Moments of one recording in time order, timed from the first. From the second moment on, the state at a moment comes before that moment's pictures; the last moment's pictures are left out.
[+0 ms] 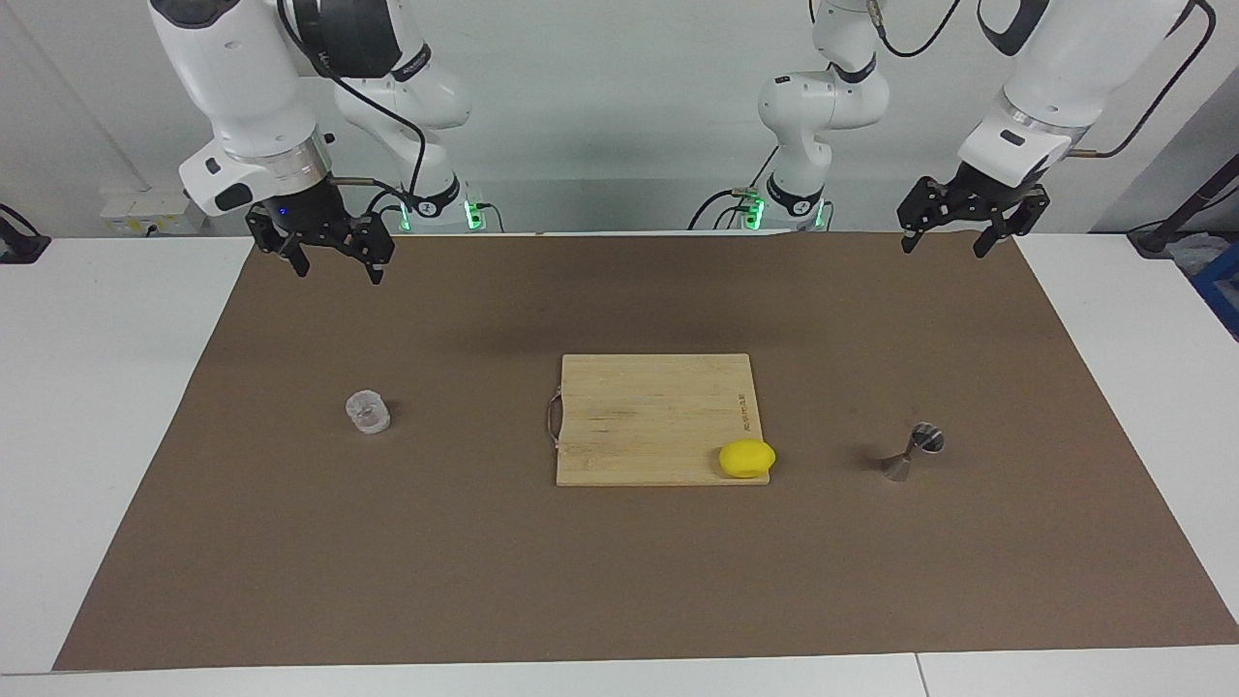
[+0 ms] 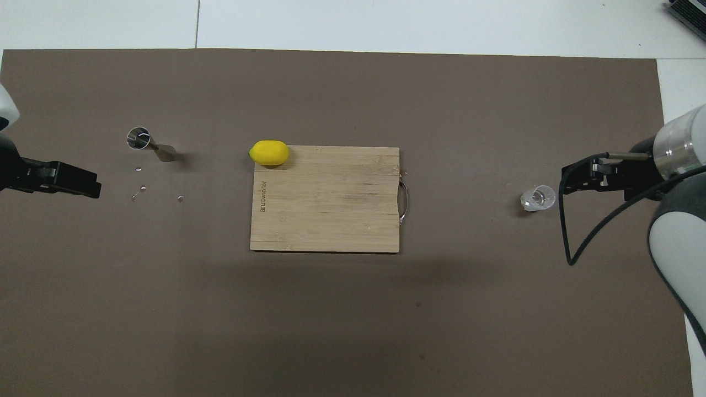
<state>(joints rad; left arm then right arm) -0.01 -0.04 -0.08 -1.58 -0.03 1.52 0.06 -0.05 -0.02 0.13 -1.64 -0.04 1.60 0.21</state>
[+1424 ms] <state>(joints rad) 0.03 0.20 0.08 -1.57 -0.29 1.47 -0.31 -0.05 -0.02 0.13 -1.59 -0.01 1.55 0.21</state>
